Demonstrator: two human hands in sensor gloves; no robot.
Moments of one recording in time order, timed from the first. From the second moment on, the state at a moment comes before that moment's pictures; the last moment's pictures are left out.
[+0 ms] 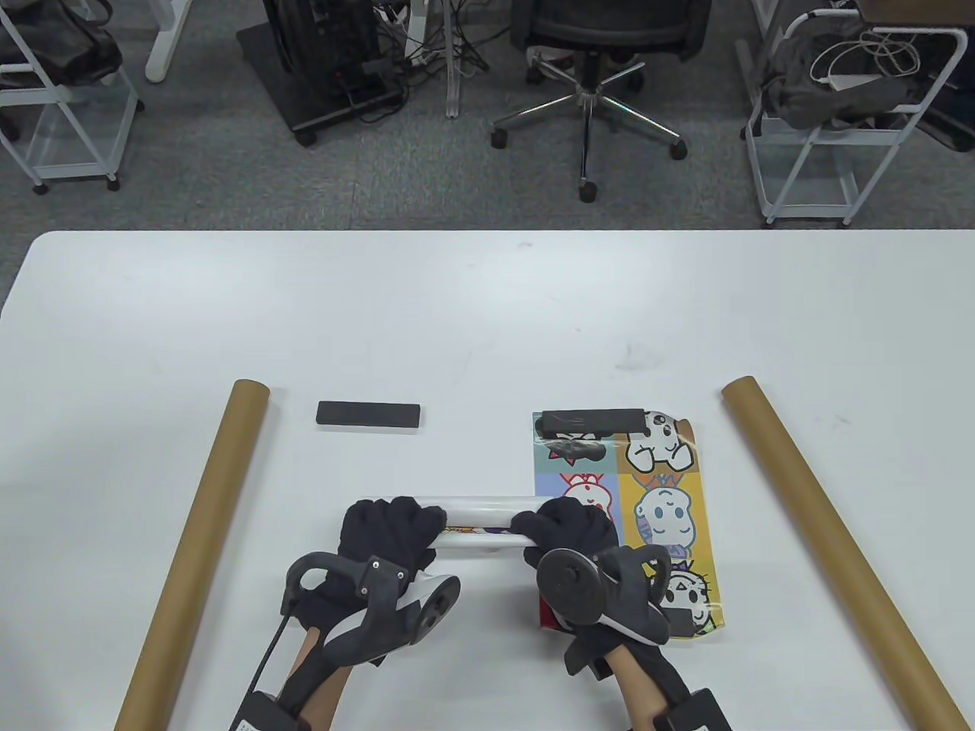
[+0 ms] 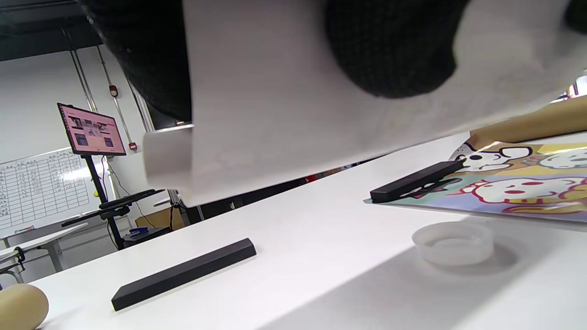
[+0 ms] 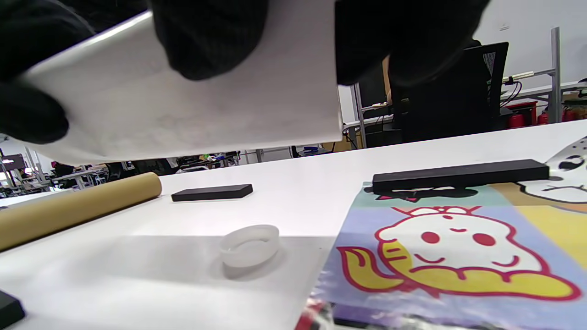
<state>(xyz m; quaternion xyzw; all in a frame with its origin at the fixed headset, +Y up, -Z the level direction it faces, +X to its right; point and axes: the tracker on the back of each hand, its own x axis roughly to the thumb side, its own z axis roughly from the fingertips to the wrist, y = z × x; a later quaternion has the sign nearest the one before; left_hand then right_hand) -0.133 -0.679 -0.161 0.12 -0.18 -0.13 0.97 0.072 -0.696 -0.166 0.16 -0.04 0.98 0.12</state>
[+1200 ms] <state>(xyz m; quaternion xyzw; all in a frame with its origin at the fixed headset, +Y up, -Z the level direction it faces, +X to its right) -0.136 -0.679 -0.163 0.09 -0.19 -0.11 0.97 0.069 -0.696 -0.166 0.17 -0.04 0.98 0.08</state>
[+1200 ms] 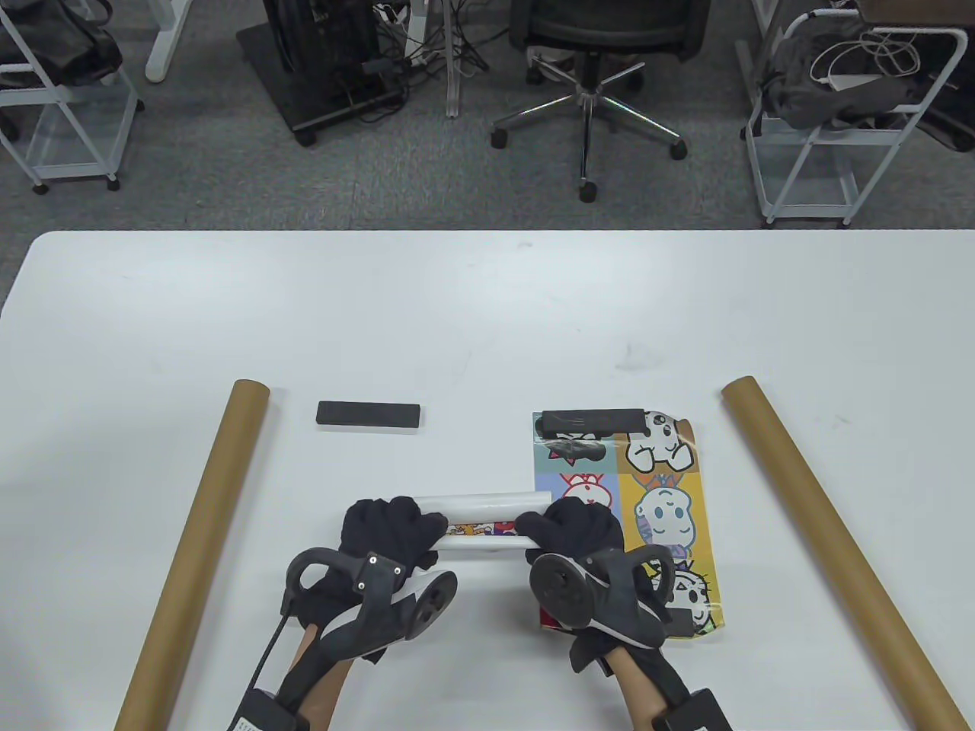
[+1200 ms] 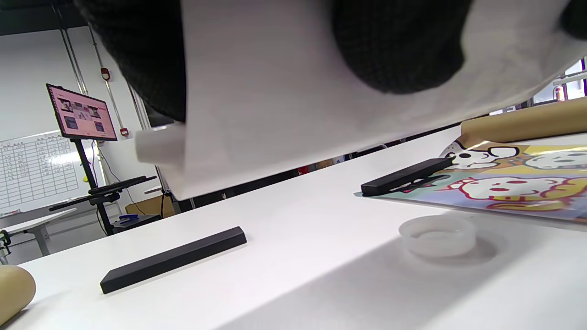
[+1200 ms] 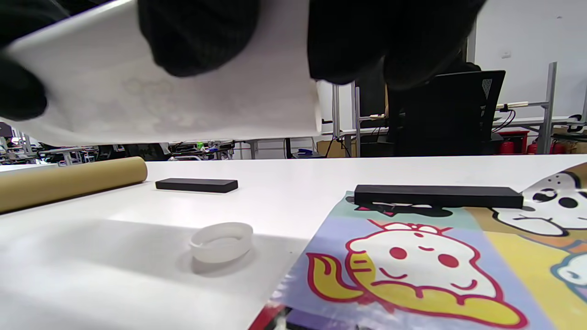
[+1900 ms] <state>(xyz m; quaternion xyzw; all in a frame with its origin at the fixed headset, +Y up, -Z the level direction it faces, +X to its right) -0.137 -0.677 -0.163 0.11 -0.19 -0.12 0.97 0.065 -0.696 -0.164 0.18 -0.03 0.98 0.09</state>
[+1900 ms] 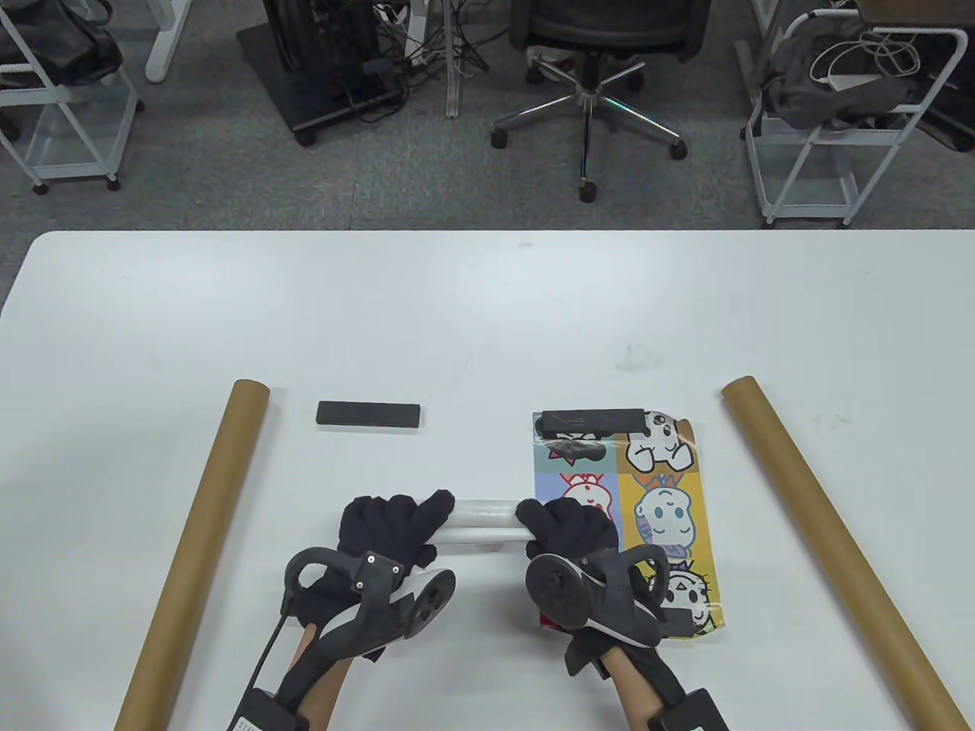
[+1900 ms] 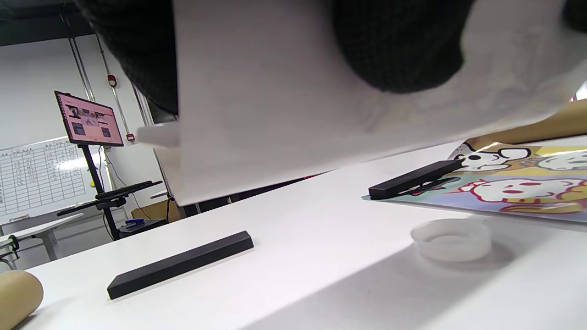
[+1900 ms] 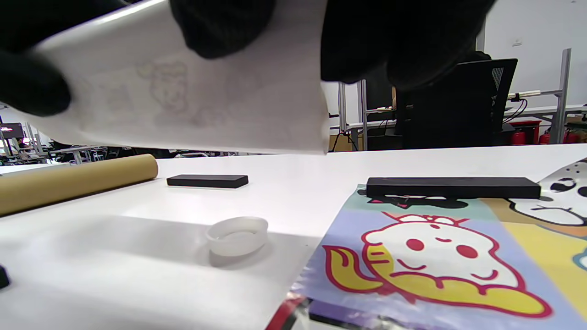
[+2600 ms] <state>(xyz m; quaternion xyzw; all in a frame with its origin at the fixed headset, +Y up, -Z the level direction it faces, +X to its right) -0.138 -0.676 -0.163 0.11 -0.17 -0.12 0.97 0.071 -0.697 -0.166 0.16 -0.04 0.98 0.10</state>
